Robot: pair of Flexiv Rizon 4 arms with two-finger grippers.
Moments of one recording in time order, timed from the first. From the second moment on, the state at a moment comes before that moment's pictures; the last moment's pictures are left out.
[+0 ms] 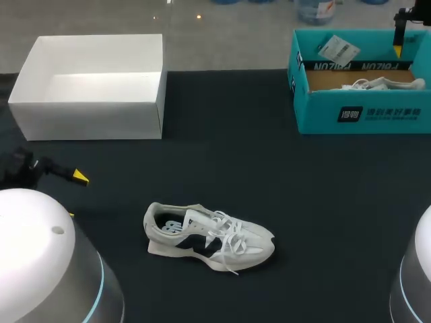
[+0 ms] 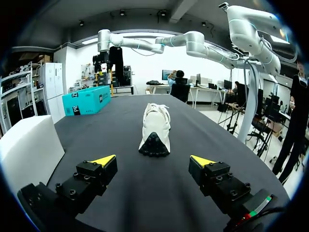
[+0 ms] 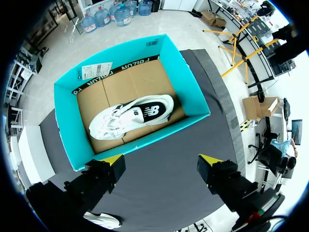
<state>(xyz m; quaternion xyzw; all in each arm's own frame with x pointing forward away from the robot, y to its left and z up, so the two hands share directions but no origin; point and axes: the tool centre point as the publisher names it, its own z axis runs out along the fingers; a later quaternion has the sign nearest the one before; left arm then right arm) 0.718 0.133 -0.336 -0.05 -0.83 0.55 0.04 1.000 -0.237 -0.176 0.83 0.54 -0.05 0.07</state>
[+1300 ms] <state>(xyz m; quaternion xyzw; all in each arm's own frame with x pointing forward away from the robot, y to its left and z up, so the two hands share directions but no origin) 0.706 0.139 -0.342 -0.04 -0.83 0.55 0.04 1.000 -0.237 -0.176 0.83 0.54 -0.05 0.07</state>
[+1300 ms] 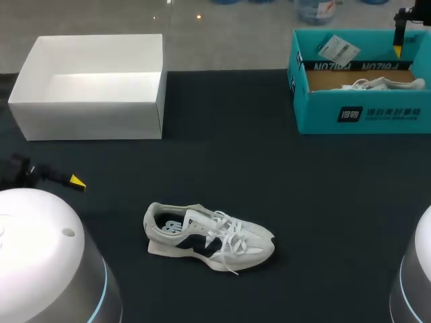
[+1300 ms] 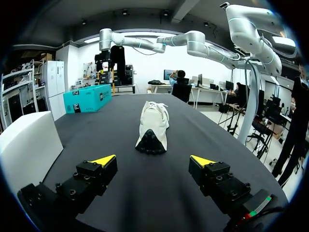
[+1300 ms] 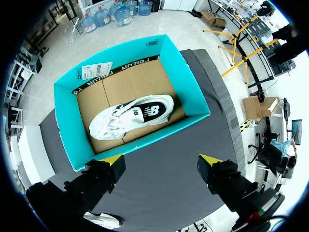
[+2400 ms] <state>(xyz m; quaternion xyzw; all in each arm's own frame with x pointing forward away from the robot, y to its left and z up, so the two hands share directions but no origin) 0.680 0.033 -0.382 -0.06 -0.83 0.56 0.04 1.000 -0.237 -0.176 0.83 0.54 -0.05 0.07</state>
